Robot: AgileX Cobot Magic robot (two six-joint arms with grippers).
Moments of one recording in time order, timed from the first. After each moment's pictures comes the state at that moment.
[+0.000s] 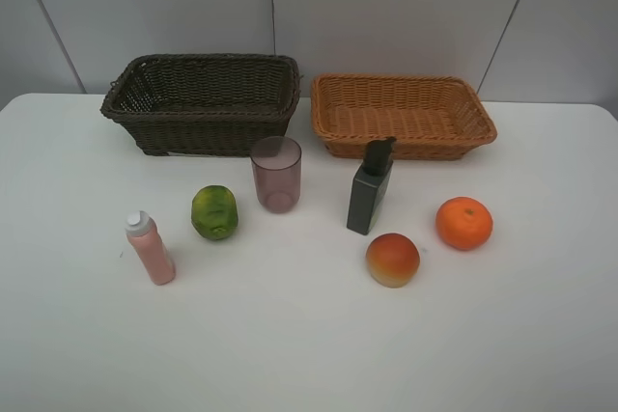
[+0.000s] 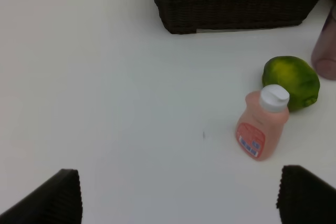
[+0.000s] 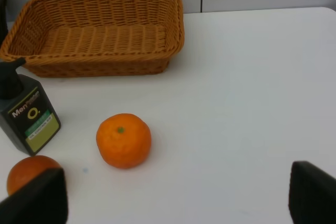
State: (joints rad) left arm -0.03 -0.01 -0.51 0.01 1.07 -0.02; right arm 0.03 0.00 -0.52 -0.06 1.06 0.08
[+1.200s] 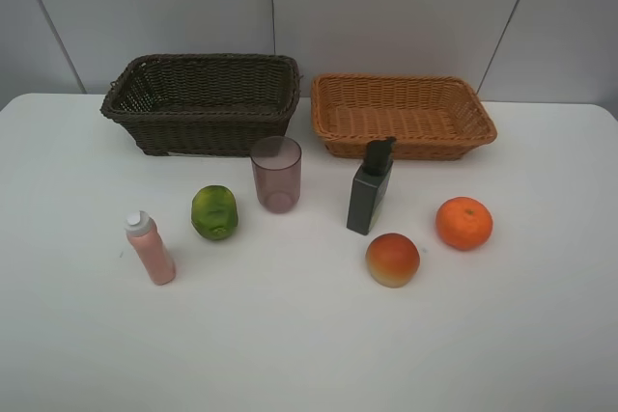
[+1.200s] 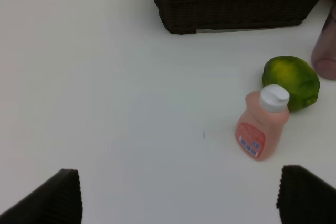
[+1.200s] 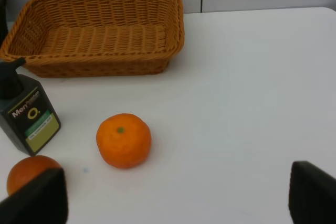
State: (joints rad) left arm -0.03 -0.01 -0.51 0.01 1.07 -0.02; right arm 0.03 0.00 -0.52 -0.06 1.06 0.08
